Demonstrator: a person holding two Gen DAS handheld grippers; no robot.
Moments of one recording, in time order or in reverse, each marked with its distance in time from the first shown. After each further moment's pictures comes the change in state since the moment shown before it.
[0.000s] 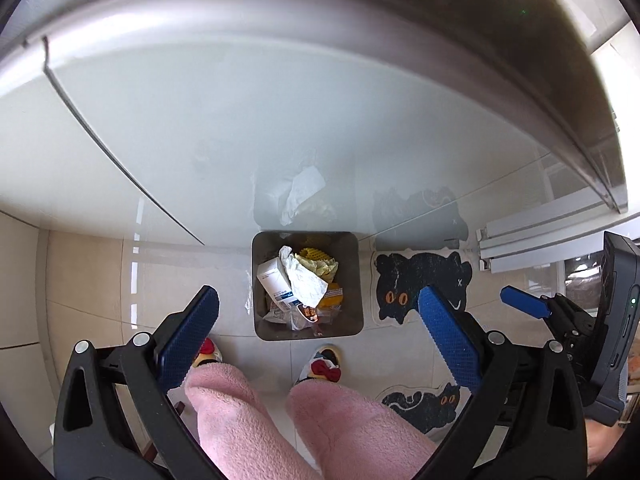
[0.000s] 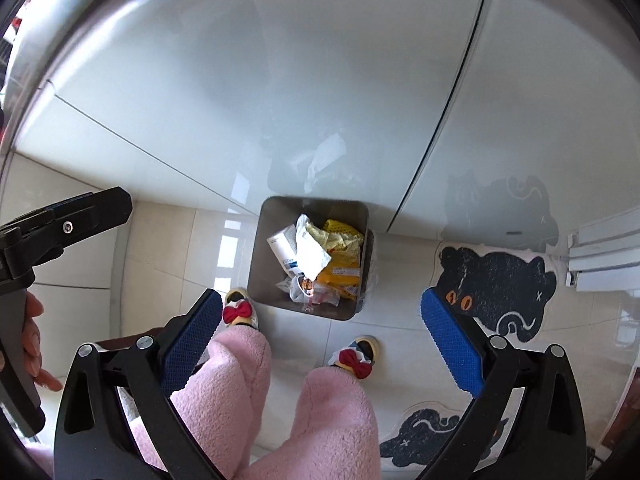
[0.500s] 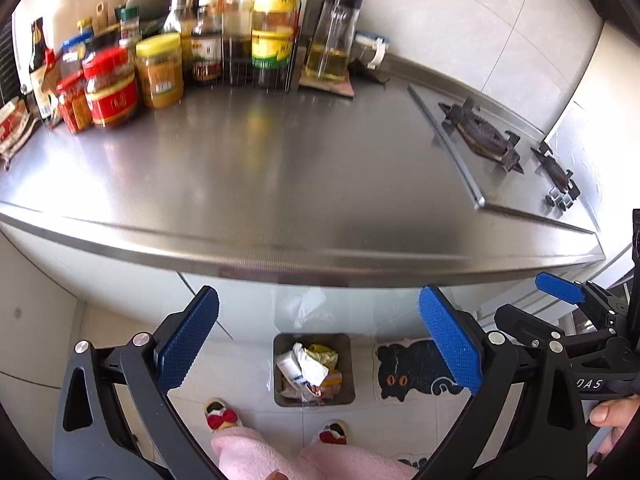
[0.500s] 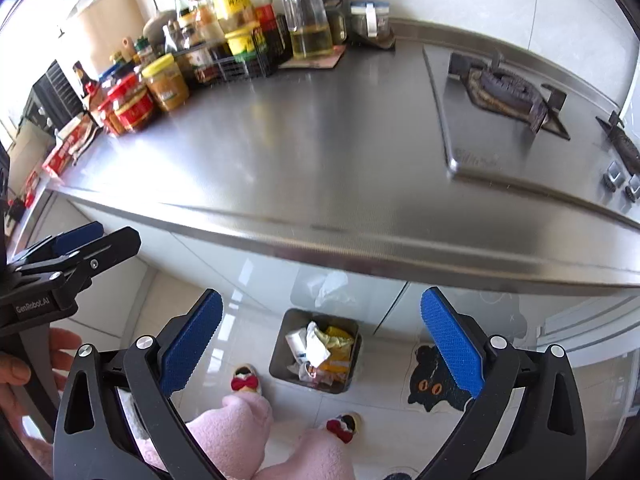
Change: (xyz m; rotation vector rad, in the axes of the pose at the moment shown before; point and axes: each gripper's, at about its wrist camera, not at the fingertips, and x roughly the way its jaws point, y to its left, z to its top) left arm -0.186 -0.045 0.040 0.044 -0.377 0.073; right arm -0.202 0.026 0.058 -0.071 -0.353 -0.011
